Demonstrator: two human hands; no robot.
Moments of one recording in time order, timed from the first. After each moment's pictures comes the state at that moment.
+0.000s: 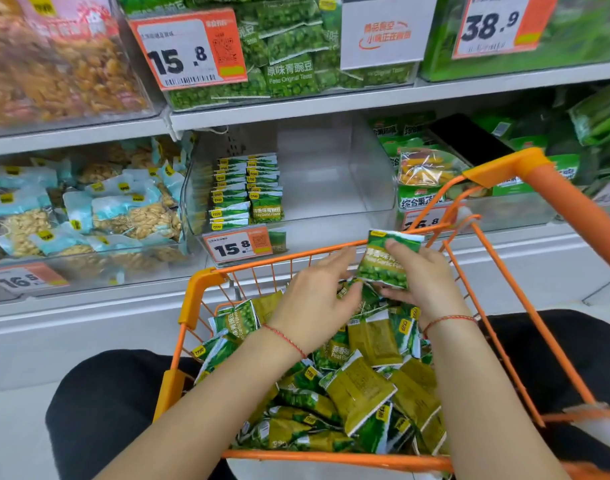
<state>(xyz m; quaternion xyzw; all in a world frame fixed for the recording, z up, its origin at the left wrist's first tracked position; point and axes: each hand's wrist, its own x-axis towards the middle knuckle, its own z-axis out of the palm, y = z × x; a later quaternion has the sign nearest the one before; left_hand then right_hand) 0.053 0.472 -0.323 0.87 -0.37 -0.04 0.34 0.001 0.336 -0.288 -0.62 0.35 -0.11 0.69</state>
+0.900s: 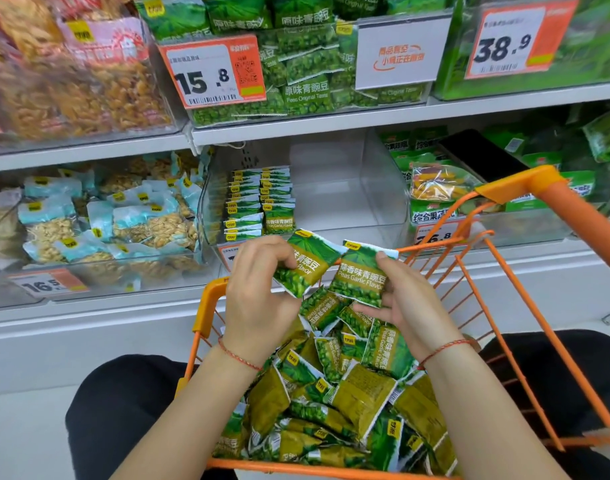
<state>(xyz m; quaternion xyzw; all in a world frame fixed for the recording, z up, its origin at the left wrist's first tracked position) 0.067 0.526 -0.301 0.77 -0.36 0.33 0.41 0.010 0.357 -0.298 -0.53 0.27 -0.02 0.80</state>
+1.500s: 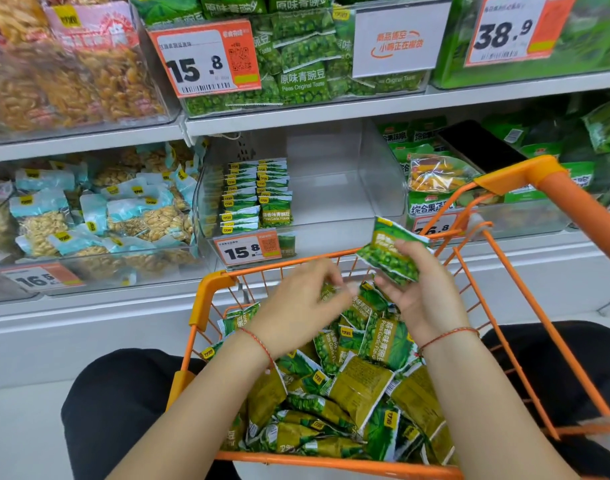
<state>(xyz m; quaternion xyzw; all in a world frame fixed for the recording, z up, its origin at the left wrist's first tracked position) 0.057 0.503 -0.305 0.87 -0.35 -0.11 0.34 0.007 0.346 -0.300 -0.41 0.29 -0.14 0.85</state>
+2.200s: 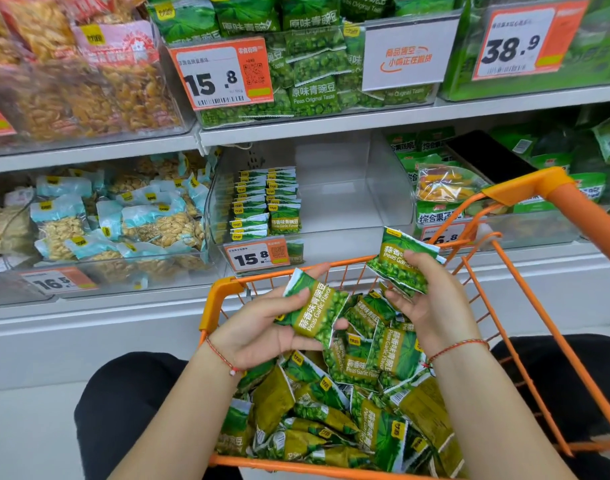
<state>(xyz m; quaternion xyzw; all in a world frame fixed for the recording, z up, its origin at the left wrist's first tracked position) 0.076 0.546 -0.320 0.41 -0.13 -0.52 0.74 0.009 0.343 -0.306 -0.43 0.34 -0.15 0.83</state>
